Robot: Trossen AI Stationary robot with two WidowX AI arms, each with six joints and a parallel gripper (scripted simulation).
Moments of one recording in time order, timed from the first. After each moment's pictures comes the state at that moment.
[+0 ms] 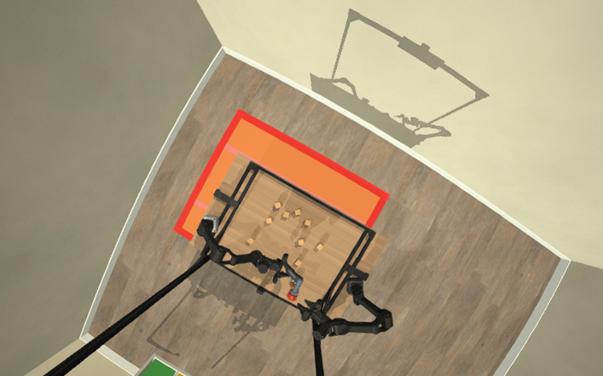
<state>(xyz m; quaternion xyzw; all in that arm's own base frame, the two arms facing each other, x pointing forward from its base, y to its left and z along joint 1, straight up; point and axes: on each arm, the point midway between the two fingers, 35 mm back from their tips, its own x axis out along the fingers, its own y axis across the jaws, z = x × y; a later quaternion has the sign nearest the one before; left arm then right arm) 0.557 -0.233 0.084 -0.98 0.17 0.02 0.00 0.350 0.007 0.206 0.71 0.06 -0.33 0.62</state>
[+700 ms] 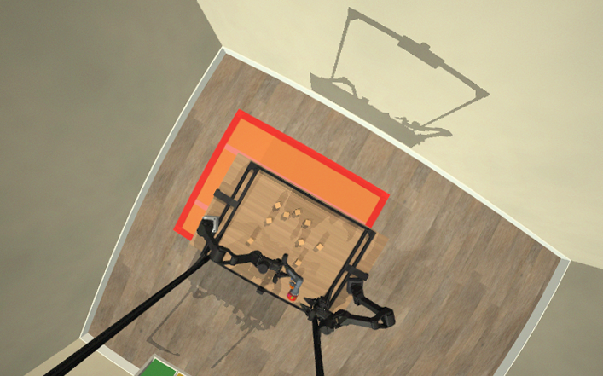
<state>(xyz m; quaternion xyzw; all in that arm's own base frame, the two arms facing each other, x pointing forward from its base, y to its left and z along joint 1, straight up) 0.557 -0.234 0.084 -0.98 0.17 0.01 0.00 0.341 0.011 0.183 0.71 -0.03 -0.23 0.66</state>
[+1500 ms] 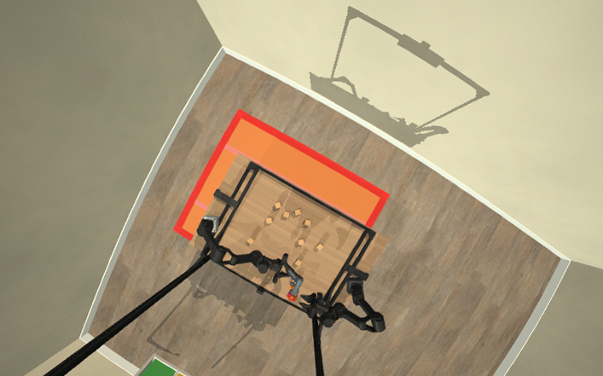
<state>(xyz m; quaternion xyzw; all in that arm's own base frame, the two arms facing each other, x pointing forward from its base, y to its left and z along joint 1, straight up) 0.557 -0.233 0.084 -0.98 0.17 0.01 0.00 0.354 0.009 0.162 0.70 -0.10 -0.16 0.69</state>
